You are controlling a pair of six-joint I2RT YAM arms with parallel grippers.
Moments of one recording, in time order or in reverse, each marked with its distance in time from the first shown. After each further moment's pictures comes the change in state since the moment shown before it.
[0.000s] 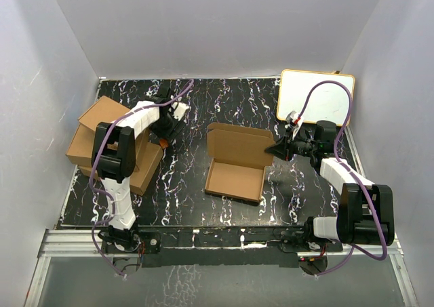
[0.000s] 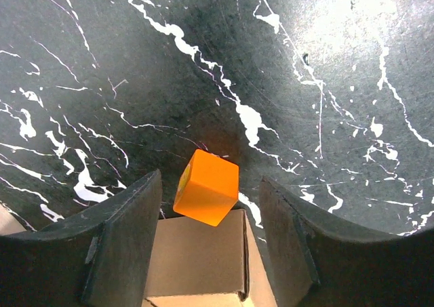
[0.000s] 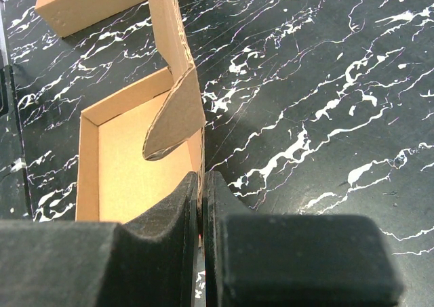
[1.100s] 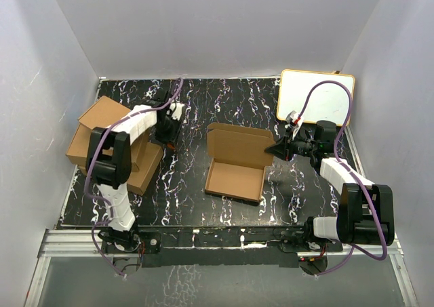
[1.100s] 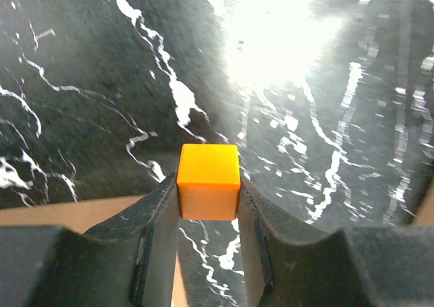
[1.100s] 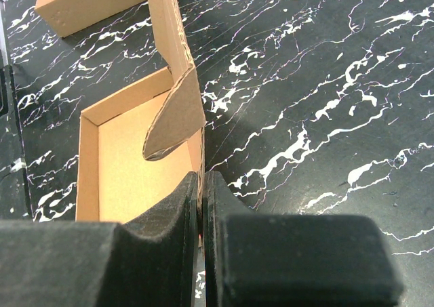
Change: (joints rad) left arm -0.004 -0.043 -0.071 0.008 0.112 -0.273; right arm 0.000 0.000 0.000 0.000 0.000 -0.001
